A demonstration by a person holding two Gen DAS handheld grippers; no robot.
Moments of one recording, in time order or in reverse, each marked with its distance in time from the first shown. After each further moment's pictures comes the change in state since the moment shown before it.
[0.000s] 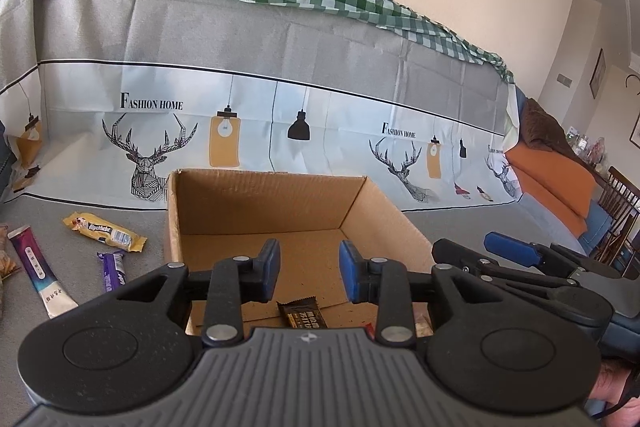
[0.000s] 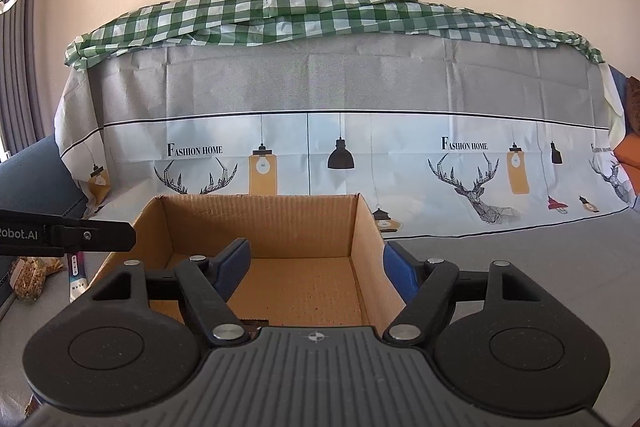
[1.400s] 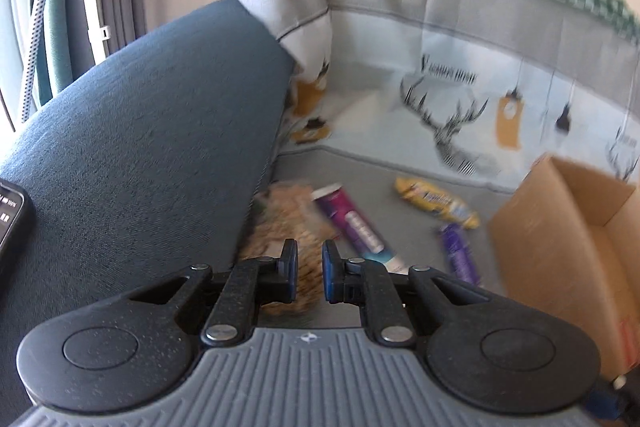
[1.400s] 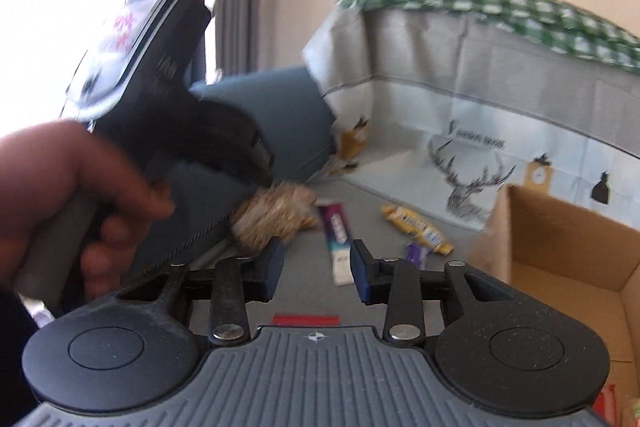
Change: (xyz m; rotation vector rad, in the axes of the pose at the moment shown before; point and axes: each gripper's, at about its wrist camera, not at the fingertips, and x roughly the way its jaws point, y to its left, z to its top) left arm -0.052 0.231 -0.010 -0.141 0.143 0.573; right arm -0.005 0.265 -0.044 -0.328 0.076 0.500
